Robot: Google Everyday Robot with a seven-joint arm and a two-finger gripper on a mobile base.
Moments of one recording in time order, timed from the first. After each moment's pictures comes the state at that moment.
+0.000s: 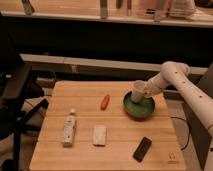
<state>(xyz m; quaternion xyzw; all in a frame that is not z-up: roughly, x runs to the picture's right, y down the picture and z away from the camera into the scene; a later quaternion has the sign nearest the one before) 0.266 0.039 0.870 -0.17 -0.20 -0.25 0.93</state>
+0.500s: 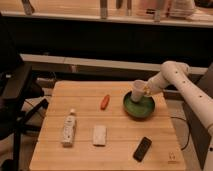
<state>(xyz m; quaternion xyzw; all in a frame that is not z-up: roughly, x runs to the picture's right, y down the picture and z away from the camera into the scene) 0.266 0.035 0.871 -0.17 -0.20 -0.25 0.93</state>
